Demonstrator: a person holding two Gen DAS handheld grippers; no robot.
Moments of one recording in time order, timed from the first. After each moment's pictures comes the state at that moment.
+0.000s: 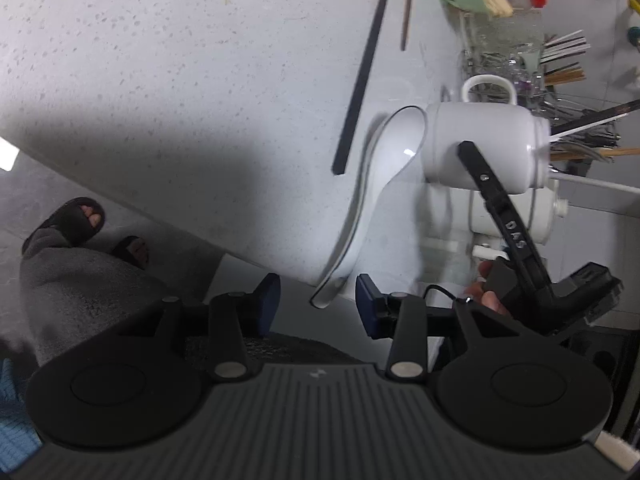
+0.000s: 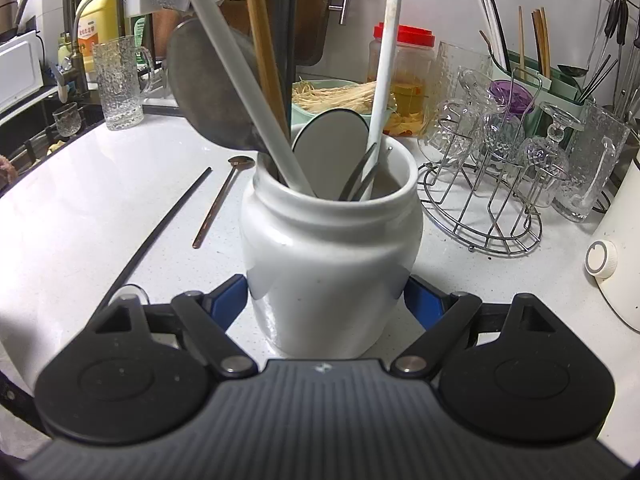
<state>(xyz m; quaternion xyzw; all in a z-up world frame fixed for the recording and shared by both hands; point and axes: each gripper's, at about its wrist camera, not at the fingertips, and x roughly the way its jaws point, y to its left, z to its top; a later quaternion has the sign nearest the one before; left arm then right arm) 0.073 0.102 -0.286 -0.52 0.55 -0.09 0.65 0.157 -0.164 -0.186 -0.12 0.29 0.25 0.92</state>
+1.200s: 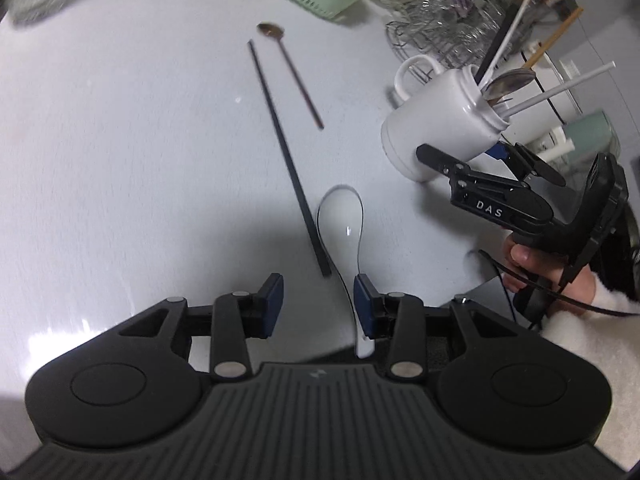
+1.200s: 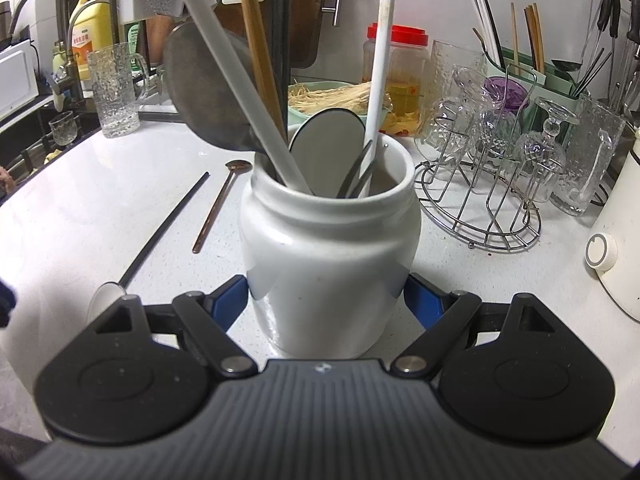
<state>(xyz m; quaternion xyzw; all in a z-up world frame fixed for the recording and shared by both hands) 0.126 0.118 -0.168 -0.16 0.56 -0.16 0.80 0.156 -0.164 -0.187 -0.10 0.29 0.24 0.92</state>
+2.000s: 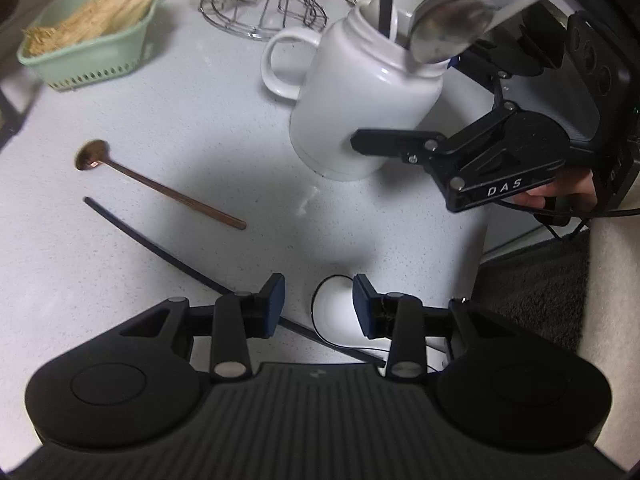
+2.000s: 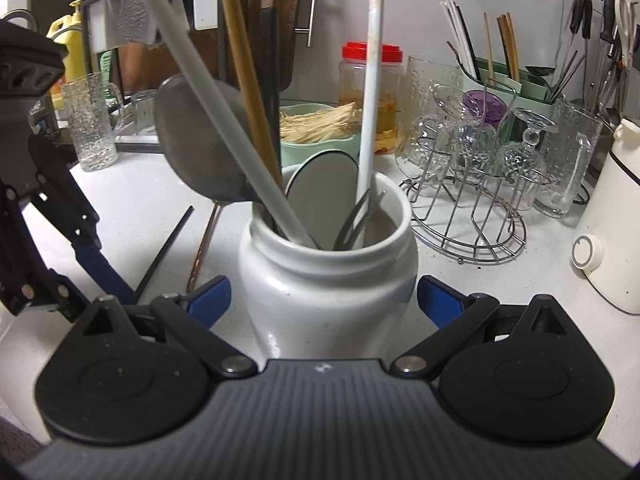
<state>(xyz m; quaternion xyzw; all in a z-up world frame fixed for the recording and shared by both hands) 0.242 0.057 -0.187 0.10 0.54 -0.42 0.73 0.158 -0.153 -0.177 -0.08 0.27 0.20 0.94</state>
